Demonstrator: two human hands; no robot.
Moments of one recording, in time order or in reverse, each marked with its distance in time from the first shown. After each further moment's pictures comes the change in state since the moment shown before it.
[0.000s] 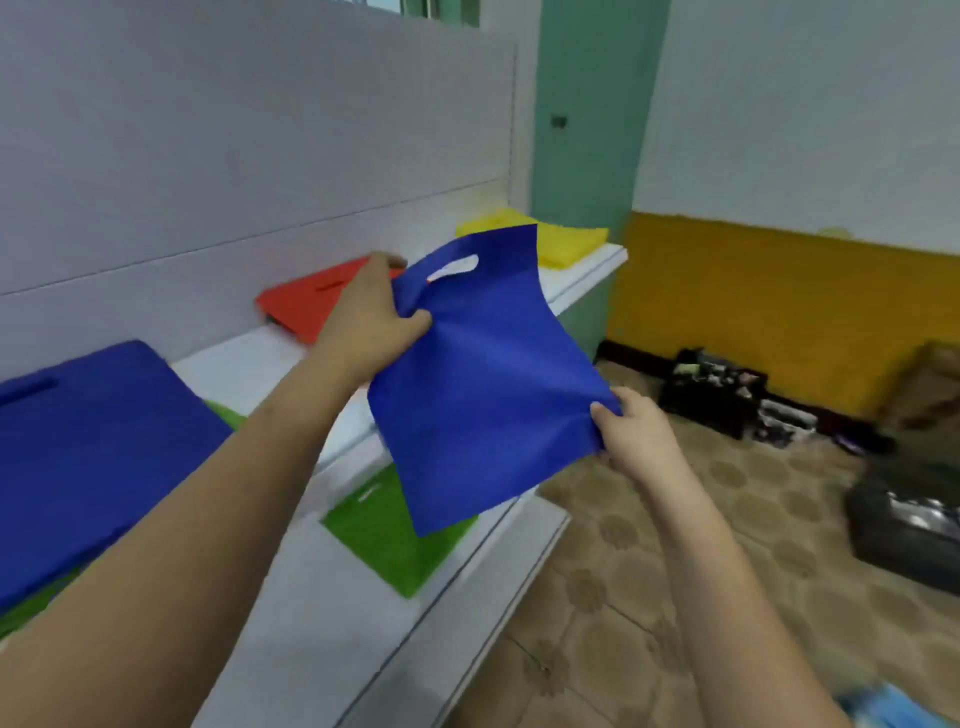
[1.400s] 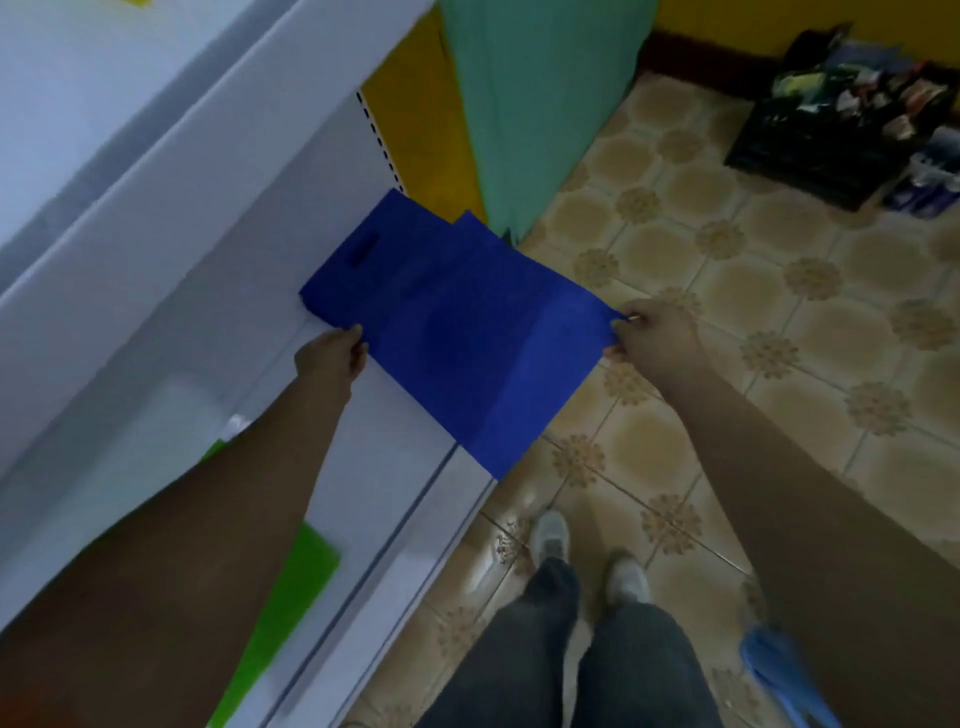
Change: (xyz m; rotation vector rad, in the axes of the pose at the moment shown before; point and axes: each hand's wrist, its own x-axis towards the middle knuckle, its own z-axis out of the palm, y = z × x) left_hand 0.223 -0.282 0.589 -0.561 0.126 -1.418; right_hand 0.560 0.403 0.028 -0.029 -0.193 0.485
